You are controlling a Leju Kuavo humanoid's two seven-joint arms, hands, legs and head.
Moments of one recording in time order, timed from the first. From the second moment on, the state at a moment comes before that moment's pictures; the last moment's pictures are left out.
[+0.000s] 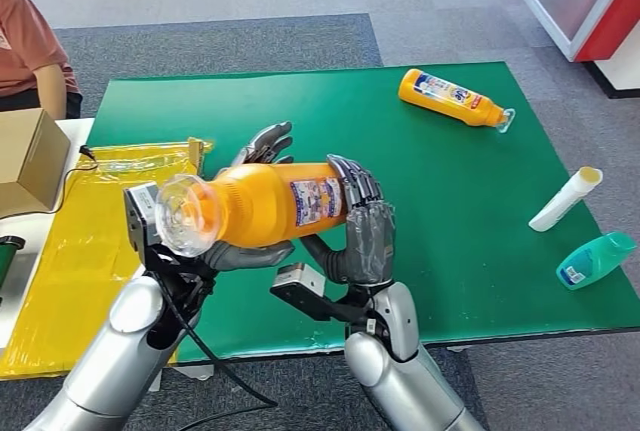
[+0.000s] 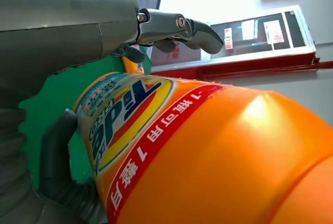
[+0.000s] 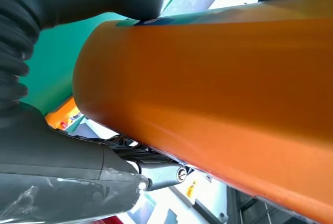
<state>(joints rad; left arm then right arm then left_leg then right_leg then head) -0.39 0.00 -0.53 -1.55 0.30 -0.17 -0.15 -0.25 0.13 0.55 -1.30 0.97 -0.70 -0.21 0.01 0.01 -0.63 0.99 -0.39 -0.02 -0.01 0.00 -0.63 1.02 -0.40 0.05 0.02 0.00</state>
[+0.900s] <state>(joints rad) -0.39 -0.01 -0.54 -1.55 0.32 -0.22 -0.17 -0.25 0.14 0.59 -1.29 0.91 -0.65 -0.20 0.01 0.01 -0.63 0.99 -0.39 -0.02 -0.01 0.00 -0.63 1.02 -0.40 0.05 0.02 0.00</state>
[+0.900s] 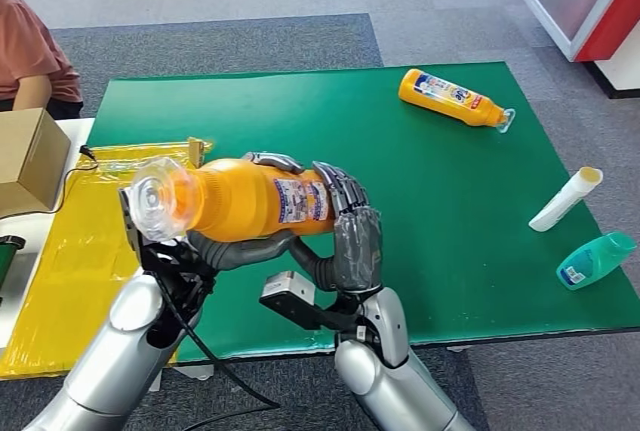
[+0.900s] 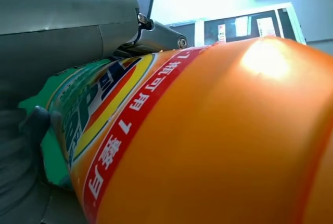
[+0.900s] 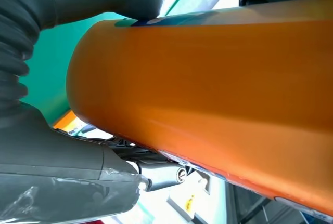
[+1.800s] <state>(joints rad) -0.15 0.02 -0.39 -1.69 -1.40 0.54 0.06 -0.15 0.12 0.25 -1.47 0.41 -0.46 -0.28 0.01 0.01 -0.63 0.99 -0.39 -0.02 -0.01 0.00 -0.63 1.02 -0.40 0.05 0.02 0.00</state>
